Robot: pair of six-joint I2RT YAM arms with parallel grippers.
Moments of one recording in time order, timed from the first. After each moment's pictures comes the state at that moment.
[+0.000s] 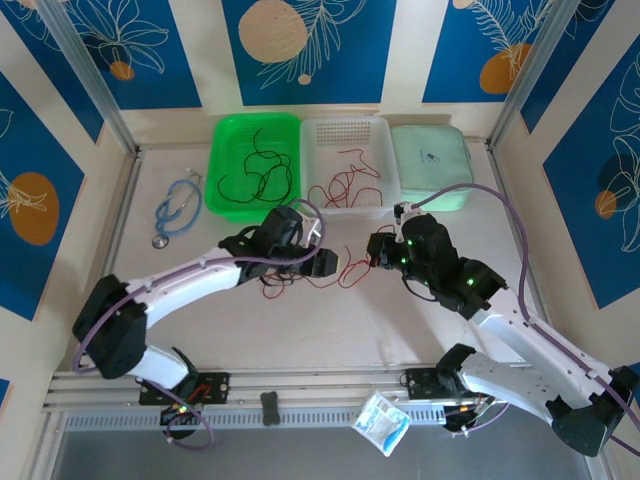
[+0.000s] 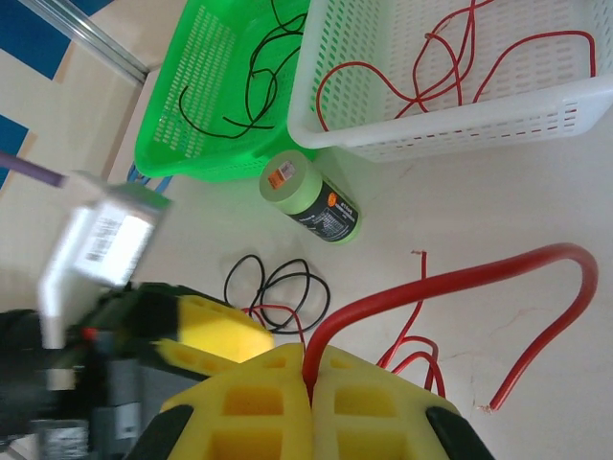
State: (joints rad) left arm -0.80 1.49 1.01 -0.28 0.39 -0.58; right arm 0.71 0.88 0.90 -0.57 0.10 0.71
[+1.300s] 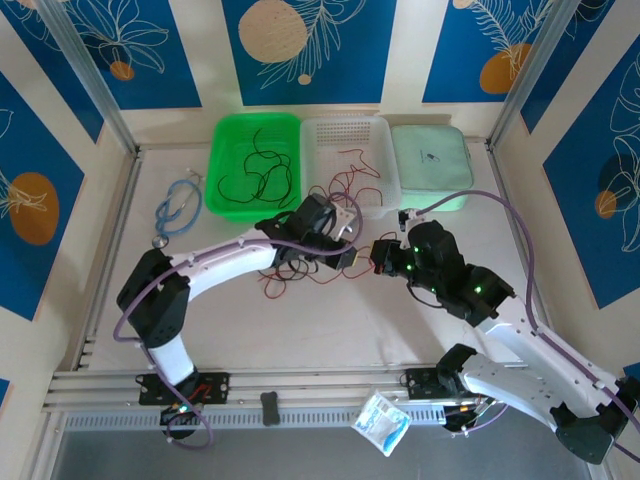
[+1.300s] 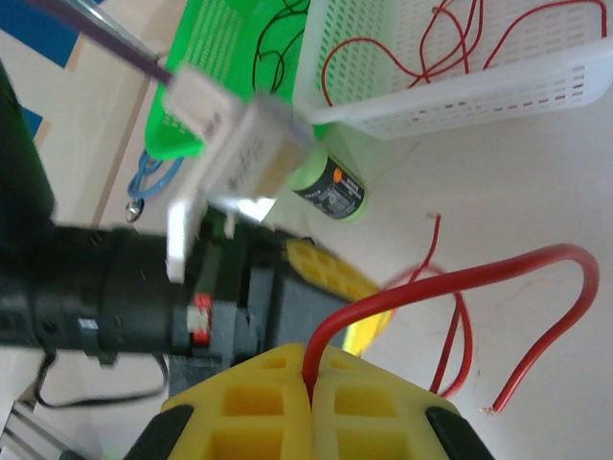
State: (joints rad) left arm -0.85 1.73 1.31 -0.38 0.35 -0.34; right arm 0.71 0.82 0.87 -0.62 0.06 0.72
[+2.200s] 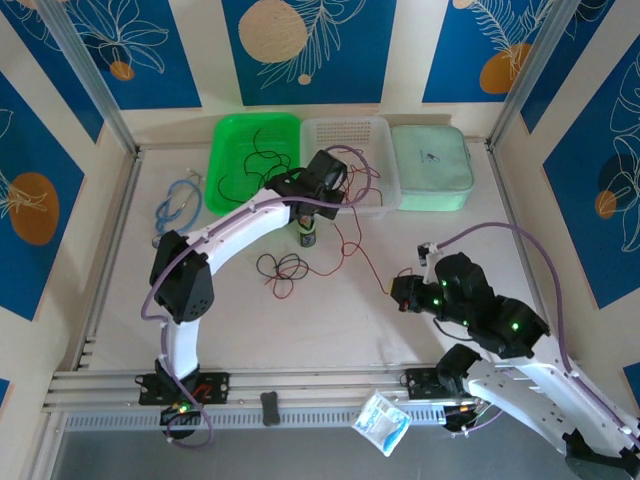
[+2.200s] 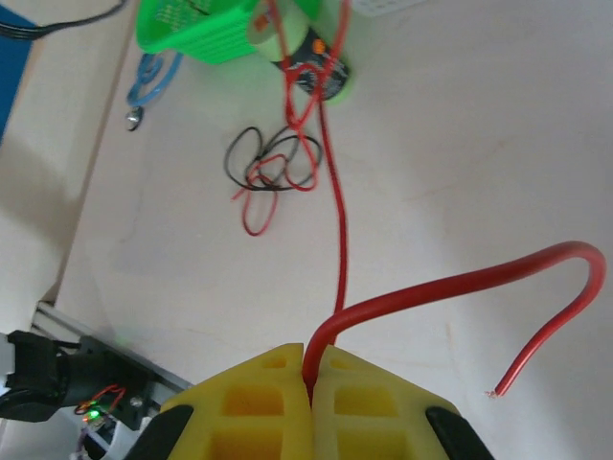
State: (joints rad) left arm -0.76 1.96 1.79 -0.71 -0.26 -0.19; right arm 0.73 0.53 0.79 -0.91 -0.03 0.77
